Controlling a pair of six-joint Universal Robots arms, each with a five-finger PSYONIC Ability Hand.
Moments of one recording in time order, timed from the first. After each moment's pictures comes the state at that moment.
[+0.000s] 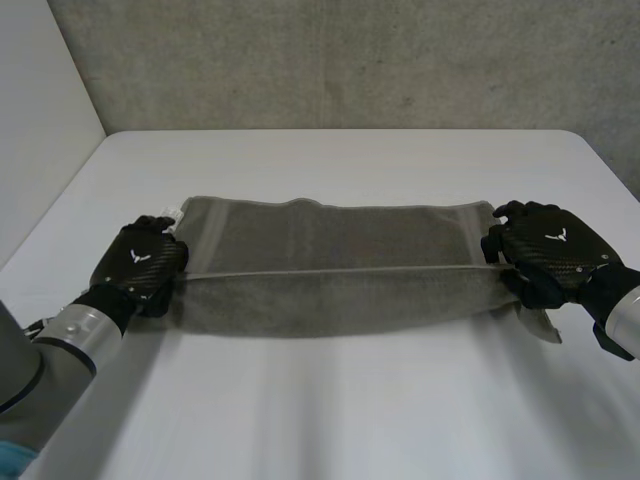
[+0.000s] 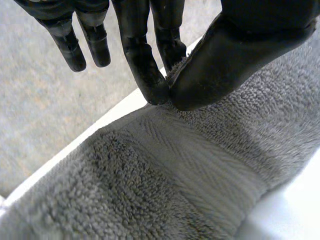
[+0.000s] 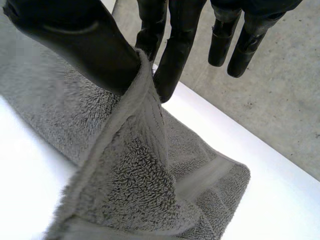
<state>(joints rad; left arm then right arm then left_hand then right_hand) 4.60 -1.85 -2.05 3.71 -1.19 3.57 1.53 -1.54 1.94 -0.10 0.88 2.71 1.31 1.35 0.23 0.23 1.18 1.33 1.34 0.22 0.25 1.18</state>
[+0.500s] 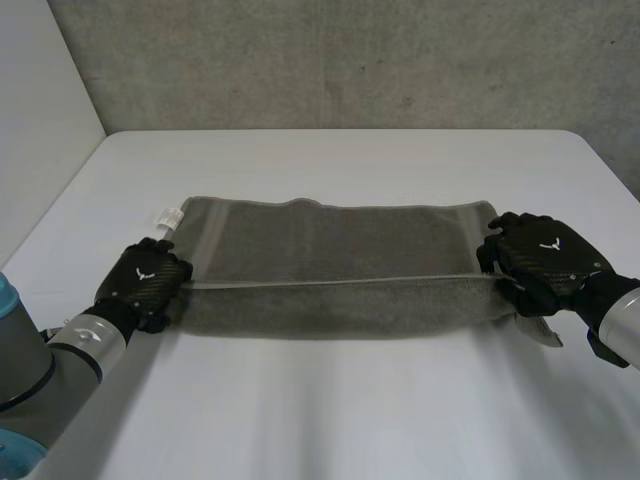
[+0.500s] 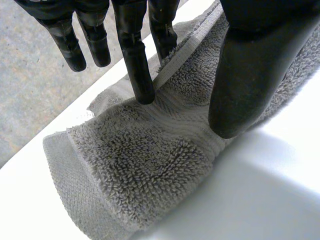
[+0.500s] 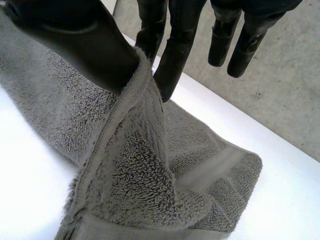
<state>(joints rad) 4.61 -1.93 -2.03 3.66 -1.21 3.68 1.53 -1.50 1.95 -0.10 0.89 2.71 0.76 0.80 0.23 0.23 0.59 1.33 1.34 0.22 0.25 1.18</state>
